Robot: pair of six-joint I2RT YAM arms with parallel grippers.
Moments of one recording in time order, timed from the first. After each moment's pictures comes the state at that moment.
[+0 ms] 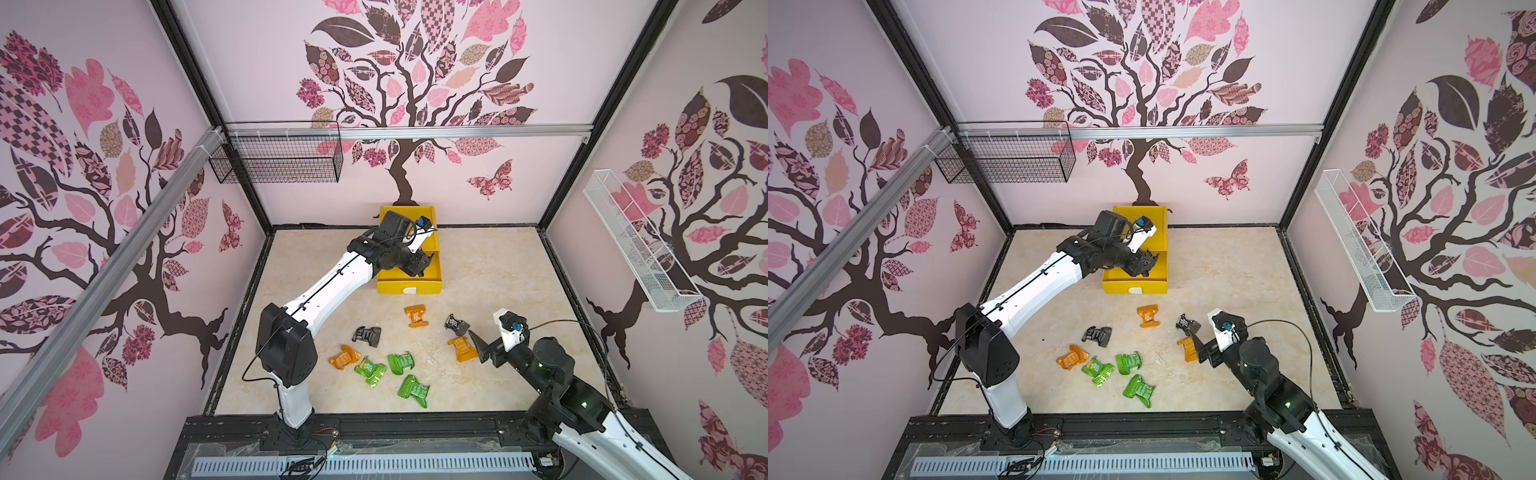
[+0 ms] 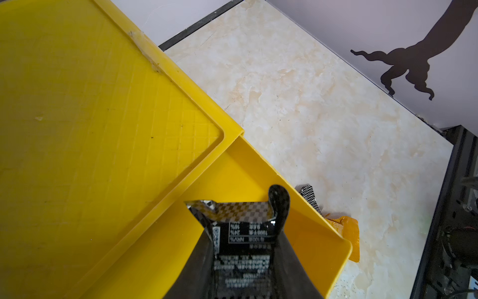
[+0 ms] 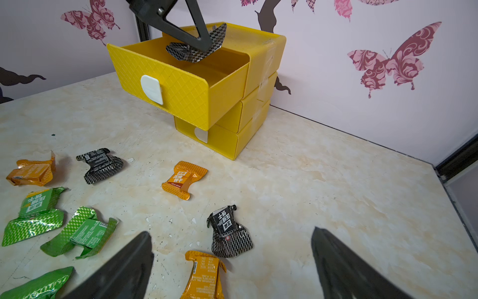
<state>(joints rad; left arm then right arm) -0.61 1.83 1.76 -0.68 0.26 0.06 0.69 0.26 0.34 -0.30 0.21 -0.06</state>
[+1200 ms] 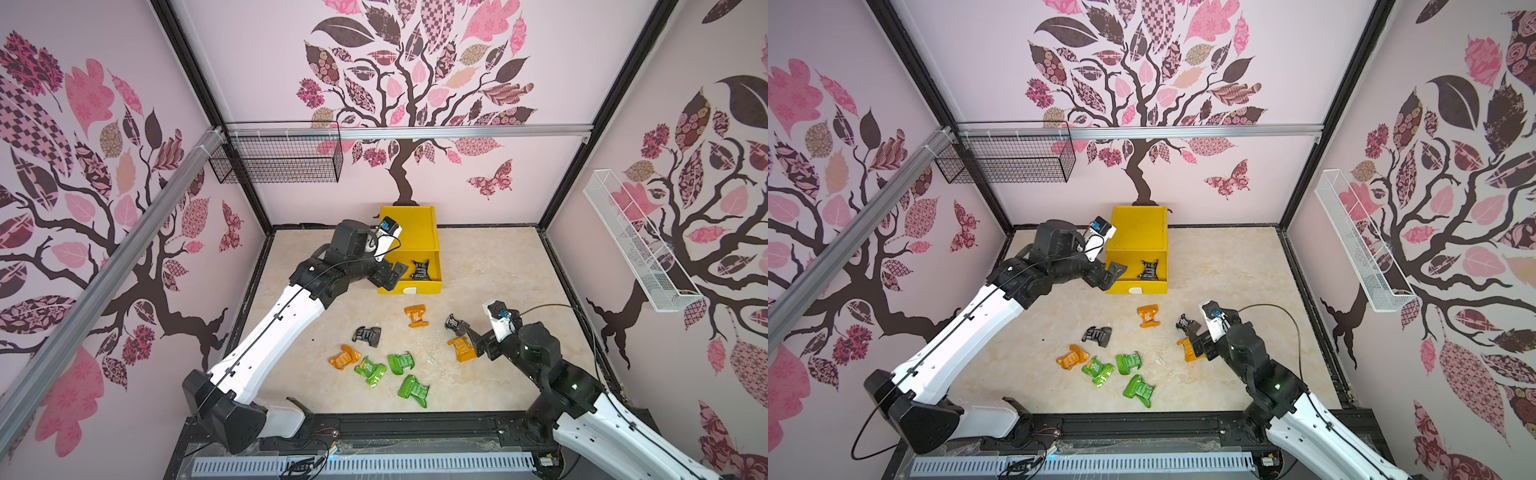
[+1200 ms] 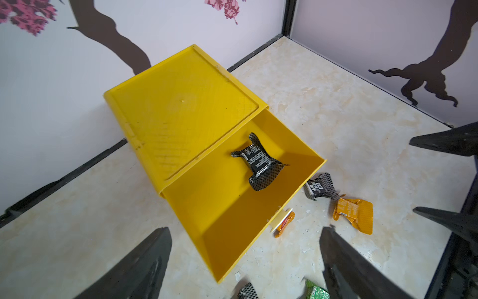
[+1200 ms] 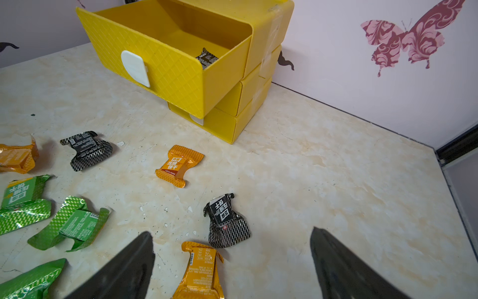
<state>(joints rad) -0.56 1.33 1.46 -0.70 0.11 0.15 0.68 0.54 0.49 -0.34 0.21 -0.03</state>
